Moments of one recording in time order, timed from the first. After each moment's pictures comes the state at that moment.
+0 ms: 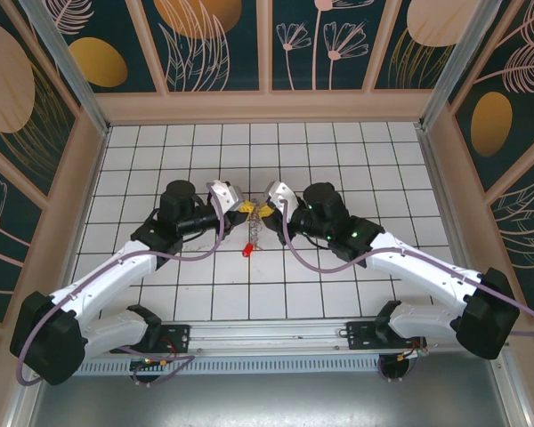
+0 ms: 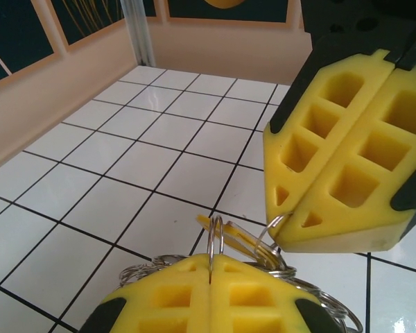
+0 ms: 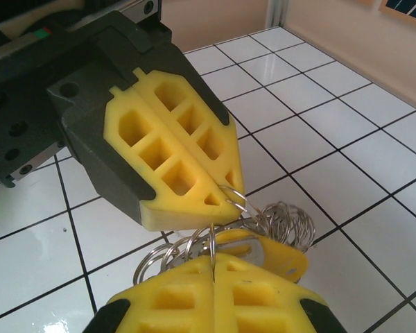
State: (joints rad) left arm -0.56 1.13 0.71 0.09 0.57 0.23; right arm 0.87 1.18 0.87 -0.08 -0.22 -0.11
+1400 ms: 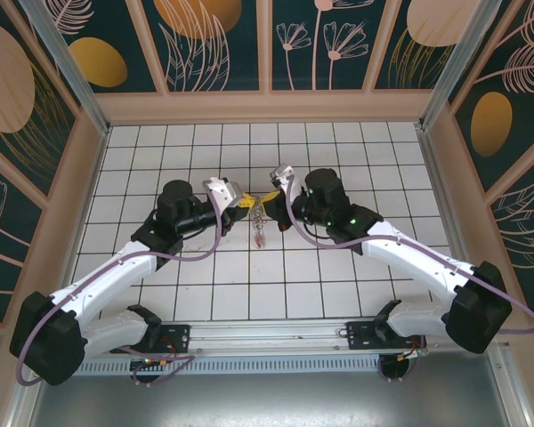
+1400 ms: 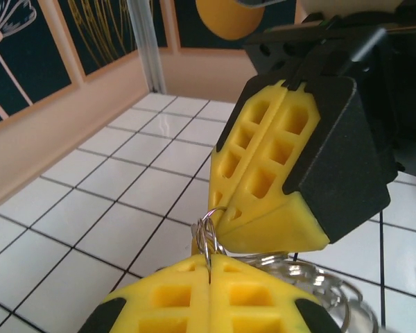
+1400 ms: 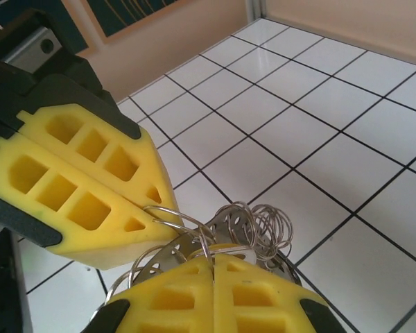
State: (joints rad) left arm -0.56 1.12 0.69 0.21 0.57 0.19; right arm 0.77 1.25 0.94 -0.09 -0.32 0.11
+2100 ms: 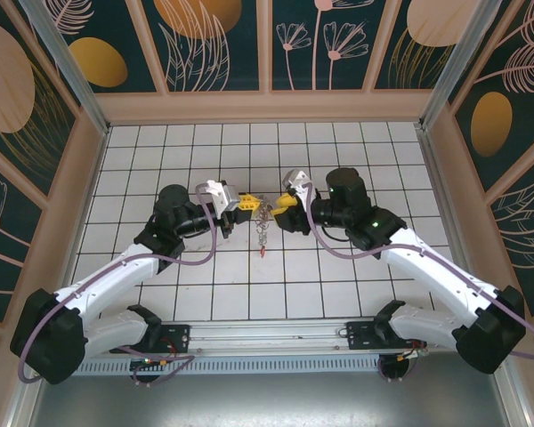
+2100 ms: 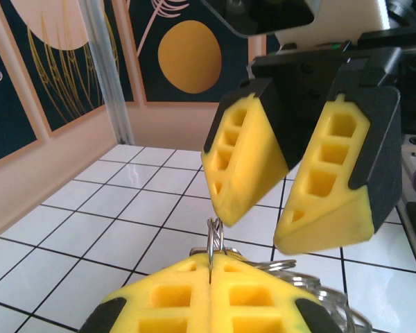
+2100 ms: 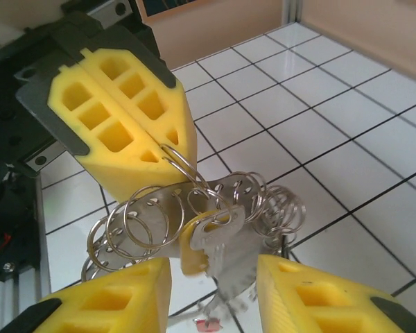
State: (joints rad) left arm -0.57 1.14 0.64 0.42 0.70 0.11; right arm 0.70 1.10 0.94 -0.26 -0.46 -0.11
